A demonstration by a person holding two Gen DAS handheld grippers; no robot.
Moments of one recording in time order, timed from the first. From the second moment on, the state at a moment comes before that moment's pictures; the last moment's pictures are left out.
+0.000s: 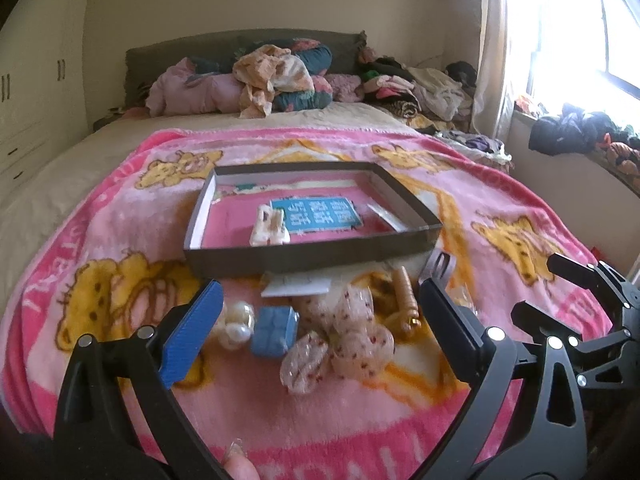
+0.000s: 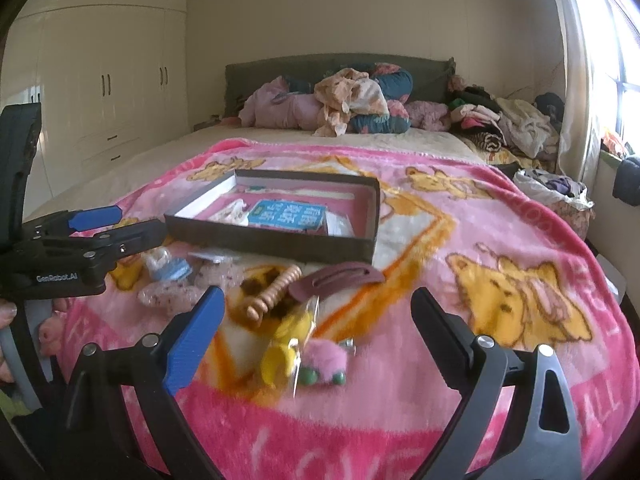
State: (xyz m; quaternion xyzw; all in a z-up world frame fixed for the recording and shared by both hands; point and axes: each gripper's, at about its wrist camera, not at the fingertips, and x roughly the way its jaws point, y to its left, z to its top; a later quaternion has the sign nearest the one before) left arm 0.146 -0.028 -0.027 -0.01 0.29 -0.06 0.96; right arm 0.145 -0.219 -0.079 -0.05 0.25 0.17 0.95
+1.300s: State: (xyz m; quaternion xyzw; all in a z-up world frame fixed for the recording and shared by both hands) left arm 0.170 -0.058 -0.089 0.03 0.37 -0.09 0.92; right arm 0.183 -0.224 -0.150 -0.06 0.36 0.16 0.92
